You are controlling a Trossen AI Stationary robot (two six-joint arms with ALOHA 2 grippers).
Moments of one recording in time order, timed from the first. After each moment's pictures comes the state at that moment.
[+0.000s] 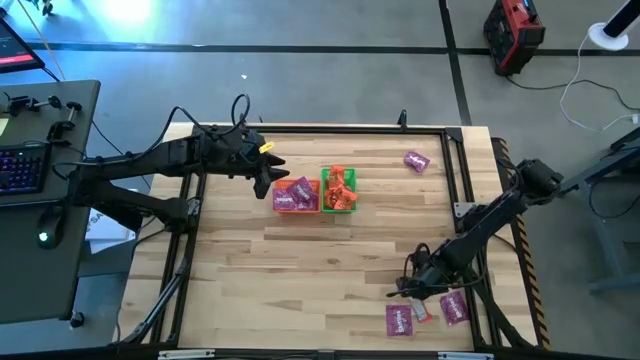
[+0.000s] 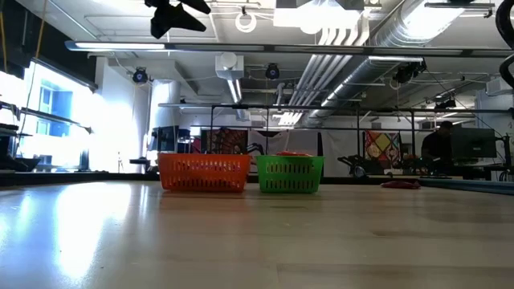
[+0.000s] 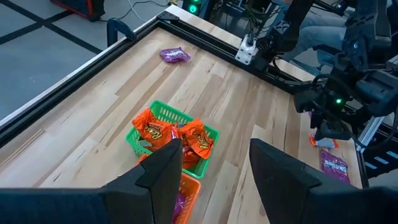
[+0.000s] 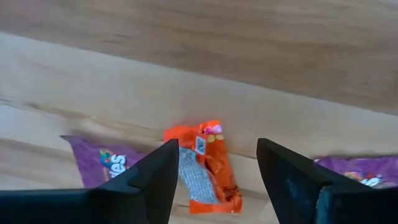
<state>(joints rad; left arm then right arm) 0.18 1.10 1.11 -0.52 -0.04 -0.33 0.73 1.45 0.67 -0.48 -0.22 2.15</state>
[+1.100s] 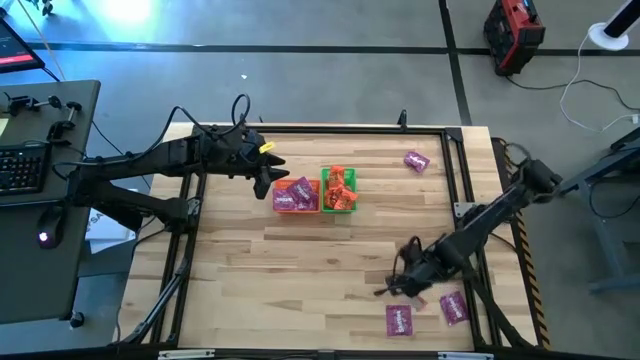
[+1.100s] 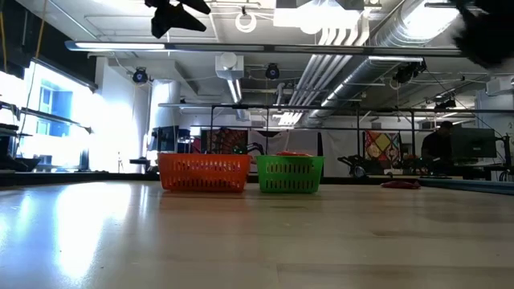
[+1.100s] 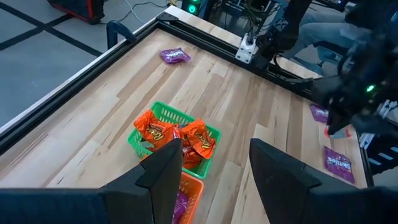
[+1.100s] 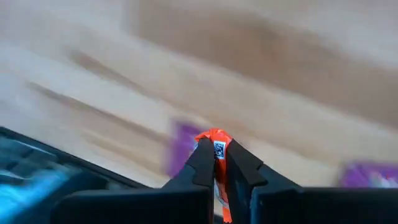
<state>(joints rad) 0.18 1.10 1.11 -0.52 -0.04 -0.30 0.65 1.45 0.94 -0.75 -0.11 1.94</state>
